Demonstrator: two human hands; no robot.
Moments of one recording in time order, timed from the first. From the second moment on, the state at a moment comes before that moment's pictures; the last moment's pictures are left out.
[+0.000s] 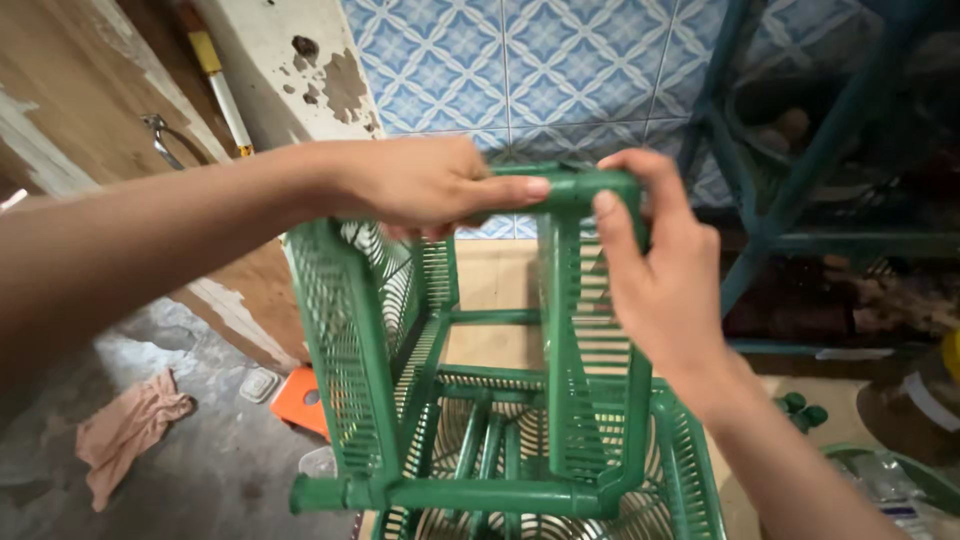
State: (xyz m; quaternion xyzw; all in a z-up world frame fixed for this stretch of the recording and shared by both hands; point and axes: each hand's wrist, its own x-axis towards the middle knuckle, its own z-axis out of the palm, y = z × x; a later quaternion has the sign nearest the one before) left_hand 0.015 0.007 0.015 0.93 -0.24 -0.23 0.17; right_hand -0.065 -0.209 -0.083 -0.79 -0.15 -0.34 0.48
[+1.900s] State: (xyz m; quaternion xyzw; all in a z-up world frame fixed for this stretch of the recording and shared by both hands) left_hand -0.013 -0.022 -0.011 0.93 -0.34 0.09 0.11; right_hand -0.062 -0.228 -0.100 -0.73 -0.19 -0.24 0.60
